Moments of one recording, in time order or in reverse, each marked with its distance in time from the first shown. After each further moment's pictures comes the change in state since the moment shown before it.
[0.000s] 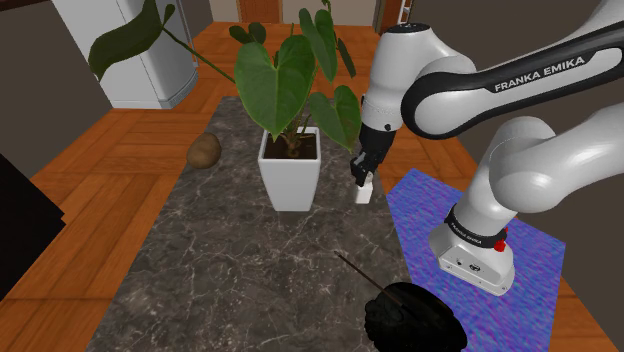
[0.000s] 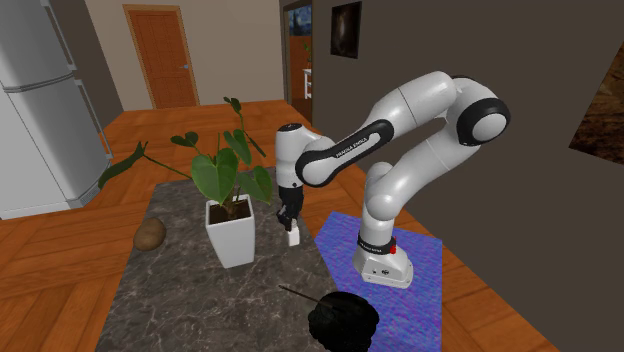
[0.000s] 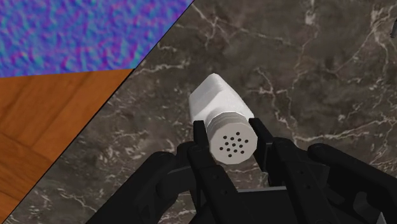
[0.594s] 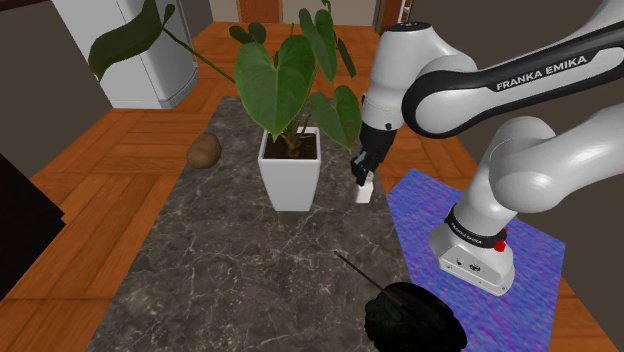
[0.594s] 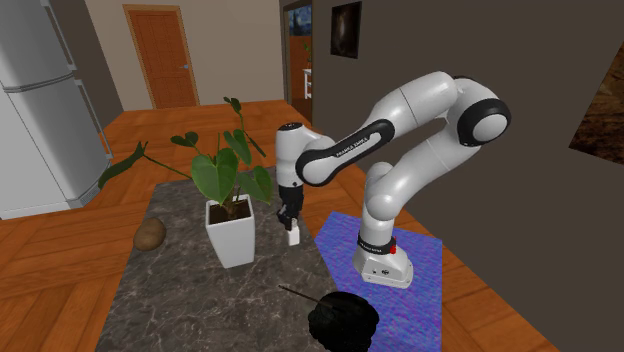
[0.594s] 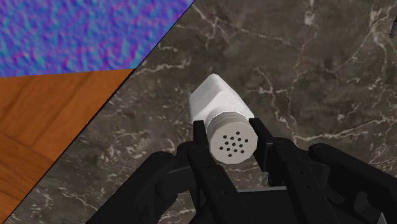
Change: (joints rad) arm 0.000 -0.008 -0.002 0.002 -0.002 -0.009 -0.001
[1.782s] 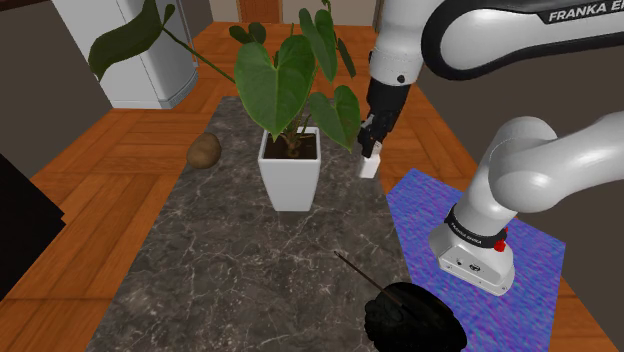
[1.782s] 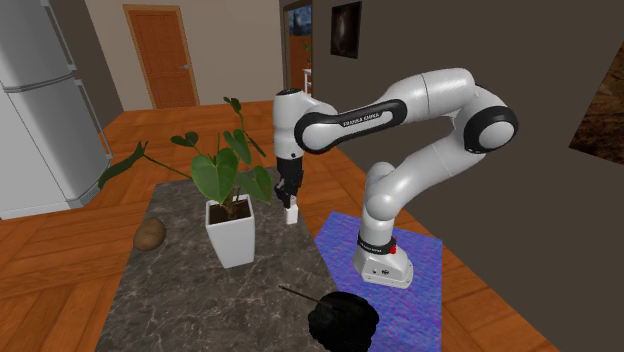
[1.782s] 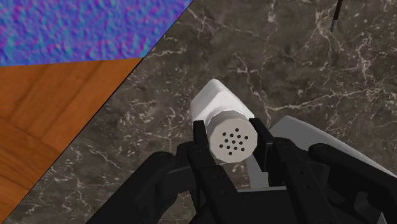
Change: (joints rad) arm -0.023 -0.094 -0.052 0.191 -0.056 -0.283 0.009
